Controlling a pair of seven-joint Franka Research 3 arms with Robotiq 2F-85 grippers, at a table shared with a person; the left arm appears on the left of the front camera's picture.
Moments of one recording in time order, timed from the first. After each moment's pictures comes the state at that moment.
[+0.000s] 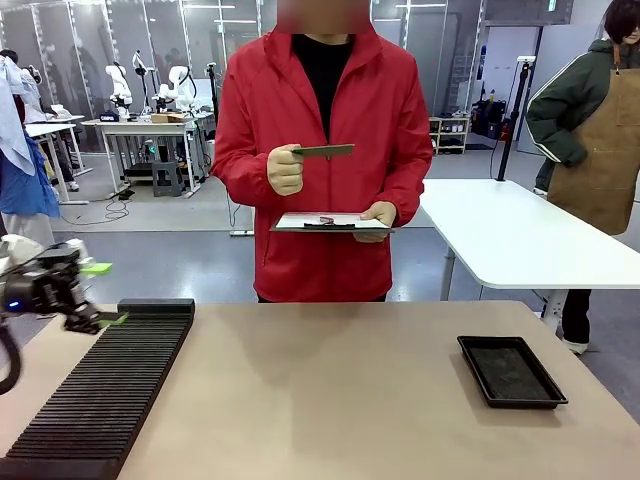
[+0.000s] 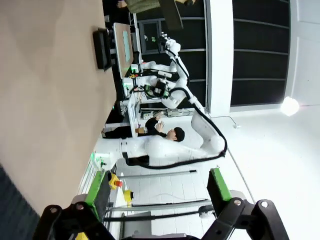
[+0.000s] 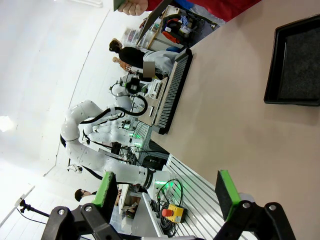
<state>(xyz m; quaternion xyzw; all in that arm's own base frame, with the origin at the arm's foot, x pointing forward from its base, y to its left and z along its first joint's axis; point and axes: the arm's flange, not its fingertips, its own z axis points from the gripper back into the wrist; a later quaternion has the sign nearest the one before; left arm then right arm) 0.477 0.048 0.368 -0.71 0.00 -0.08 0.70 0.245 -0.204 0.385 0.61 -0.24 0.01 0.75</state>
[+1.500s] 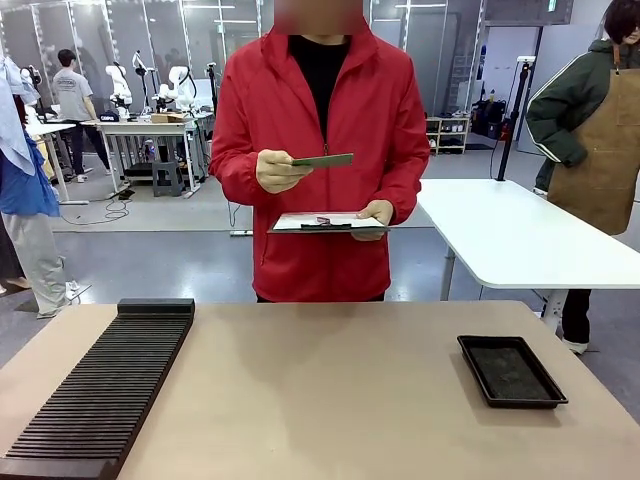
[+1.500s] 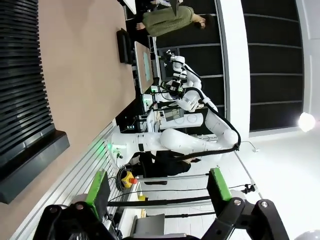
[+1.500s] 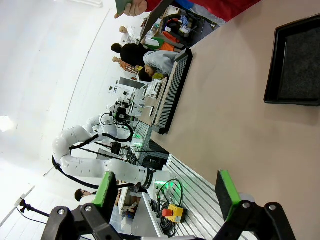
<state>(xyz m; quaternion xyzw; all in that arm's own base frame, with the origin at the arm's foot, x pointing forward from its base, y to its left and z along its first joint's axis) 0.300 0.165 0.378 -0.67 -0.08 -0.02 0.74 0.245 -0.204 0.385 0.61 -0.24 0.01 0.75</state>
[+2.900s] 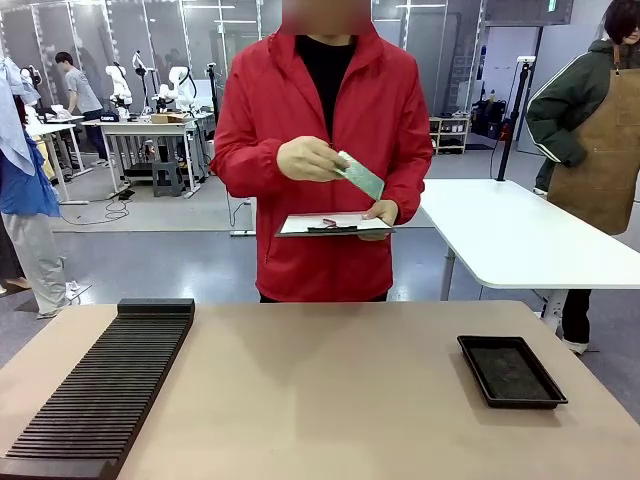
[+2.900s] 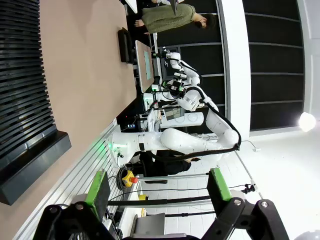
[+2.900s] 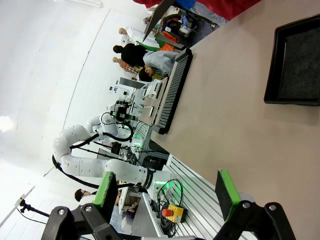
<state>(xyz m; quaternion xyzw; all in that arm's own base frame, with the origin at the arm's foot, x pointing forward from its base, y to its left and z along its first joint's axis) 0.304 0.166 0.377 -0.67 -0.07 -0.02 0.74 0.245 -0.204 0.385 0.61 -0.24 0.01 0.75</state>
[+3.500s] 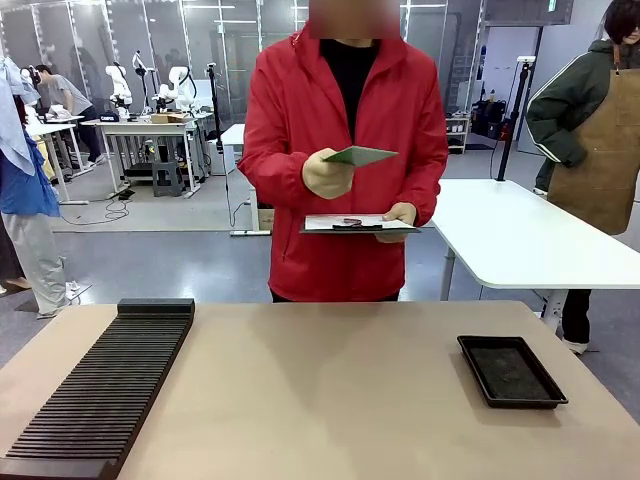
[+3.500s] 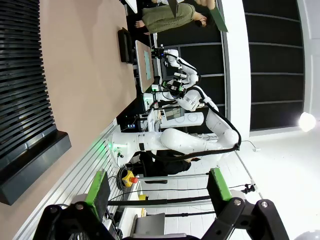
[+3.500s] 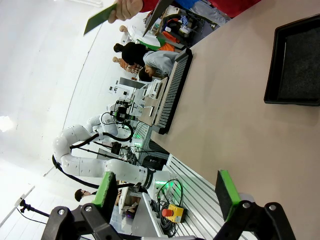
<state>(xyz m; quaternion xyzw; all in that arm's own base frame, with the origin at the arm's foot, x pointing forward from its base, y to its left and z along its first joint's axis) 0.304 0.166 0.377 -0.67 -0.07 -0.02 0.74 0.245 -0.204 0.385 0.61 -0.24 0.01 0.75</state>
